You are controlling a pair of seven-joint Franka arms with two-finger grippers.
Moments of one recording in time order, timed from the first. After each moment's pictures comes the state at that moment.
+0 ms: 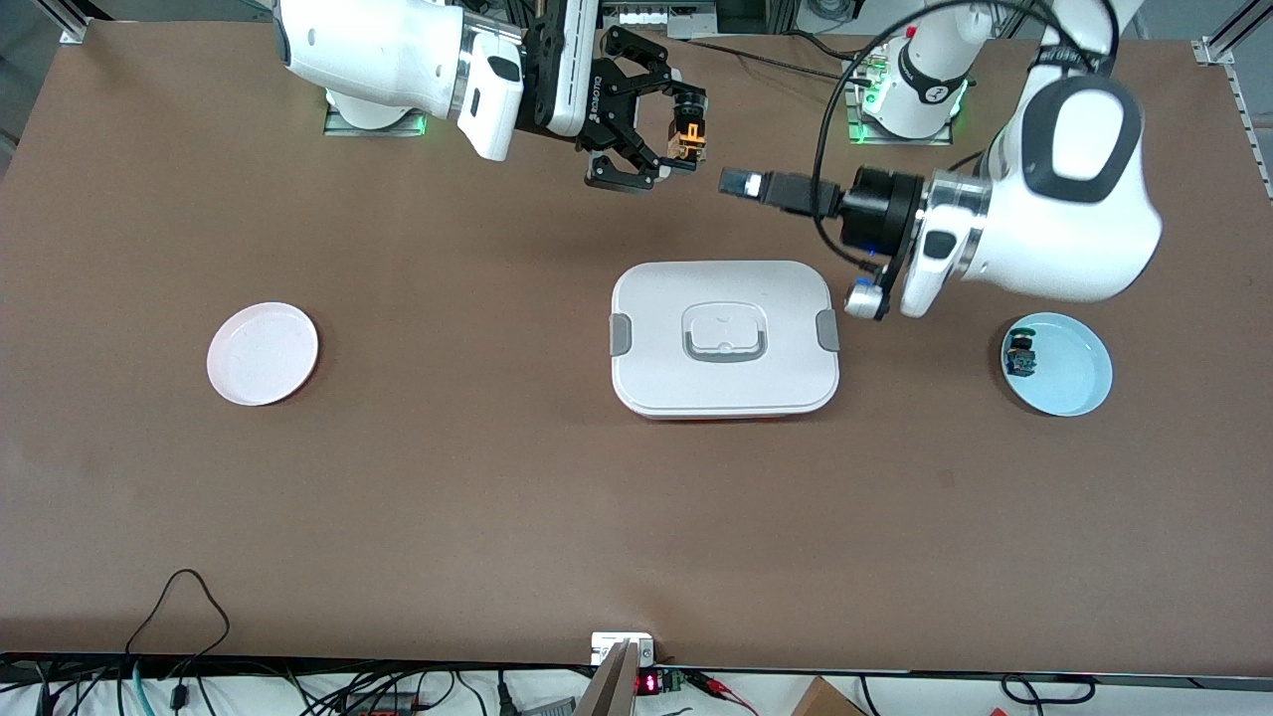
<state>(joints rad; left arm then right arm) -0.05 0.17 -0.24 -1.72 -1.38 1.63 -0.28 0.20 0.14 0.55 -1.69 1.12 2.32 -1.18</state>
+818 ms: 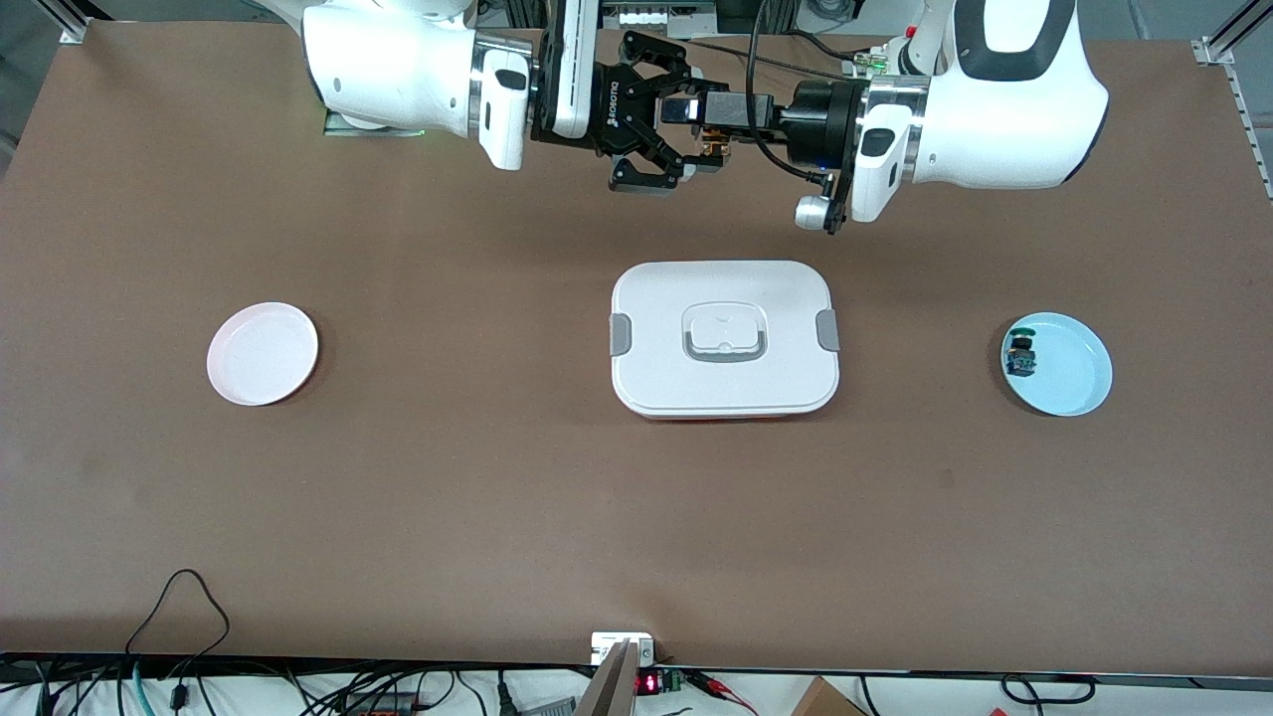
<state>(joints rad) -0.05 0.02 -0.37 -1.87 -1.38 1.82 -0.31 0.23 0.17 0.55 -1.69 1.37 2.39 -1.41</state>
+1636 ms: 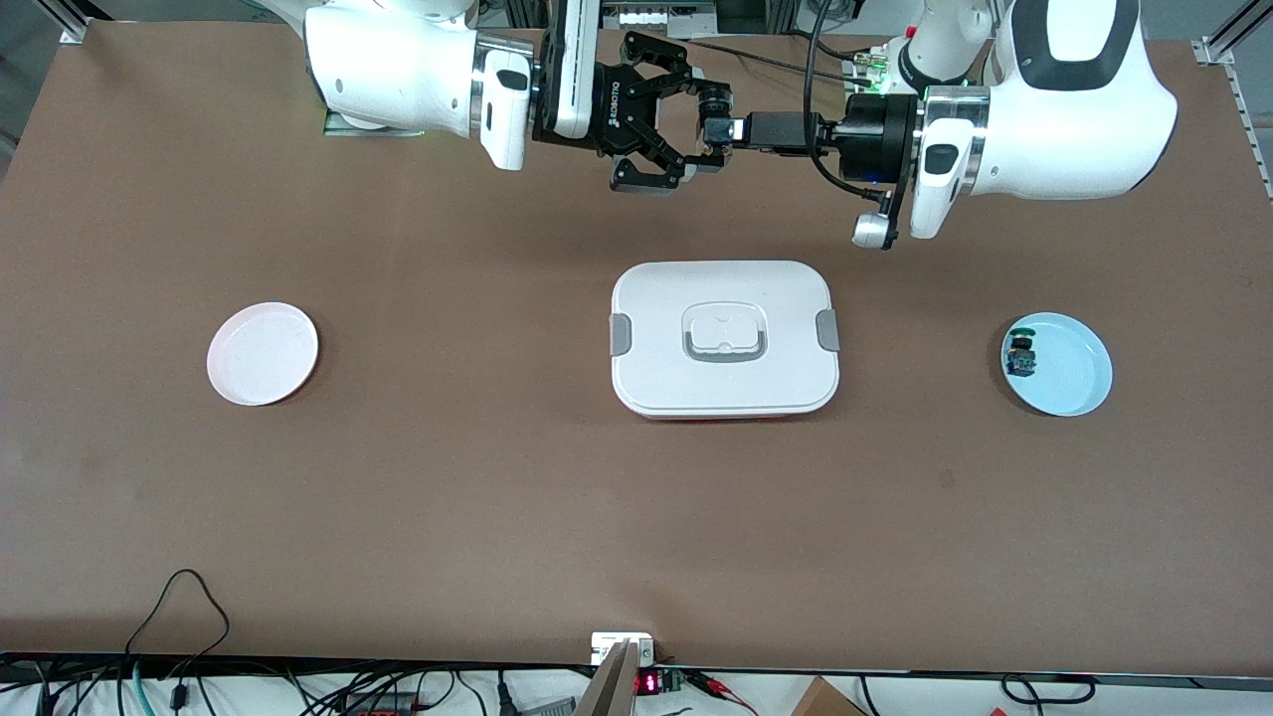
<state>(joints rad) 0.03 0.01 -0.37 -1.86 -1.38 1.77 -0.33 0.23 0.17 0.55 -1.69 1.37 2.40 -1.42</state>
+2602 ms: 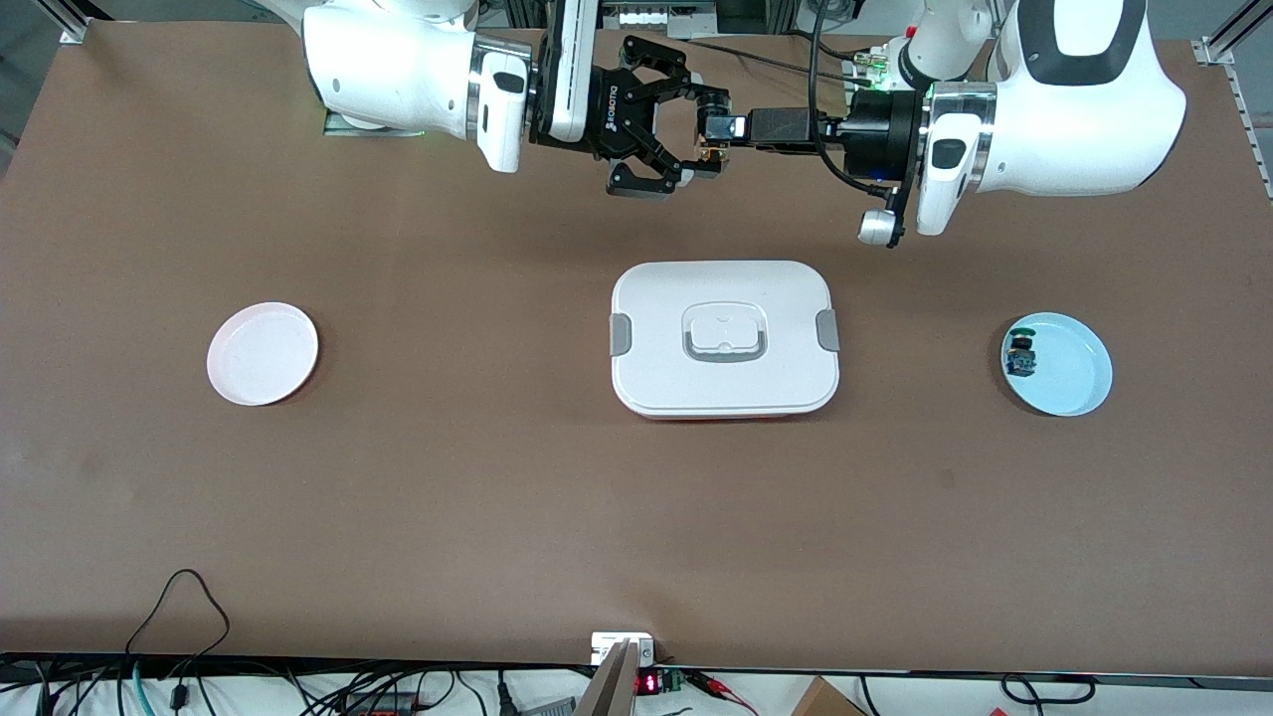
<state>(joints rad) 0.04 0.00 -0.37 -1.86 -1.38 1.76 -0.32 0.24 0.17 0.55 -1.69 1.37 2.41 -1.42</state>
